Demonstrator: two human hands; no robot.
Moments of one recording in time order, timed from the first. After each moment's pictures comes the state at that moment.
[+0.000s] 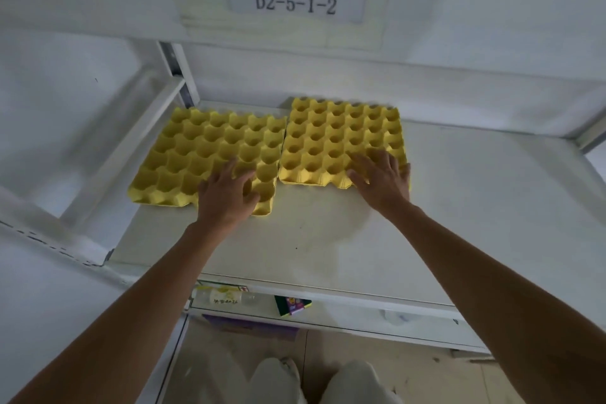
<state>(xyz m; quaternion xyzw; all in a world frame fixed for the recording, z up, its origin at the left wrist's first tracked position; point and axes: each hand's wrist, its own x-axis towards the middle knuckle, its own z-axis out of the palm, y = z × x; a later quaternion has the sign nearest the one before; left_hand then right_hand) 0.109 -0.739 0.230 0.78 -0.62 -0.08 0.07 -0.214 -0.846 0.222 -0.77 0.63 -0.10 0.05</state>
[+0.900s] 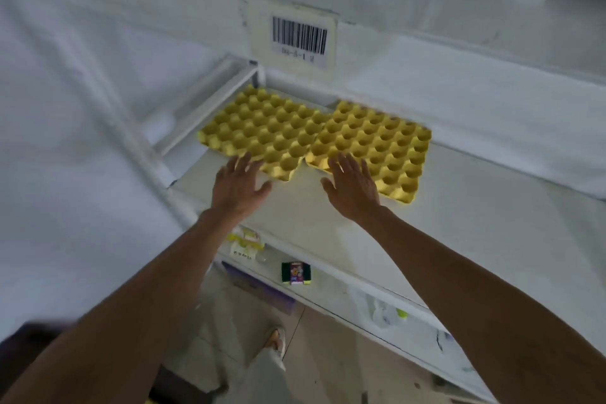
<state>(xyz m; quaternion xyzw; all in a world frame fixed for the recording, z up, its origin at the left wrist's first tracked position) 0.064 -0.623 0.294 0.85 -0.52 -0.08 0.07 -0.157 -0.768 0.285 -0.91 0.40 -0.05 0.05</state>
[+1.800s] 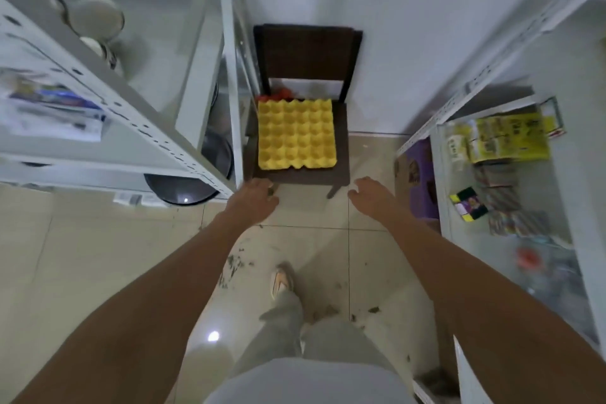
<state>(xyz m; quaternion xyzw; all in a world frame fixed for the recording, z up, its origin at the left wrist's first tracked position) -0.225 0.001 0.130 0.93 0.07 -0.30 0.18 -0.180 -0.282 0.135 -0.92 0.01 0.35 0.16</state>
